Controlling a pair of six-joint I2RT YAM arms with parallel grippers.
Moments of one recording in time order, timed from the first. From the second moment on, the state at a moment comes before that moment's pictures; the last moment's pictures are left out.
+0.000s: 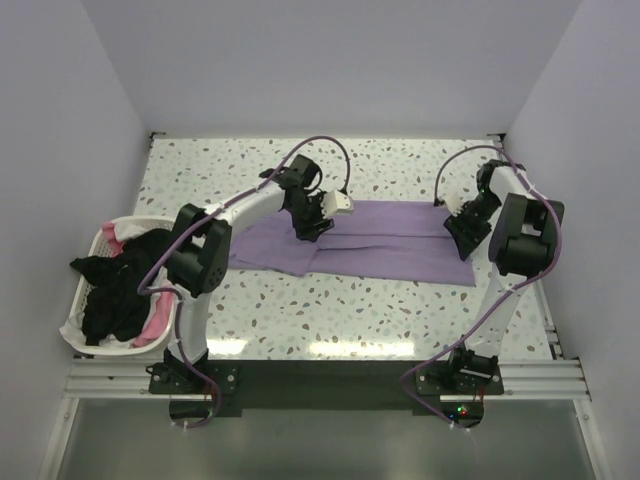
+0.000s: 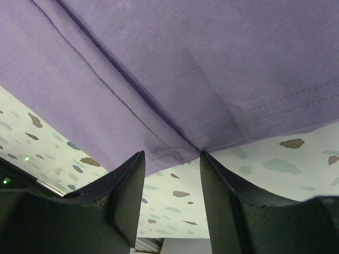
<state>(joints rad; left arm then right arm) -0.54 2.07 1.61 -0.72 0.37 0.80 -0.23 2.14 1.62 -1.26 -0.17 -1.02</state>
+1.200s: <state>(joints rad) -0.55 2.09 1.65 -0.72 0.36 0.80 -0.23 2.14 1.61 -1.24 -0.16 -1.03</state>
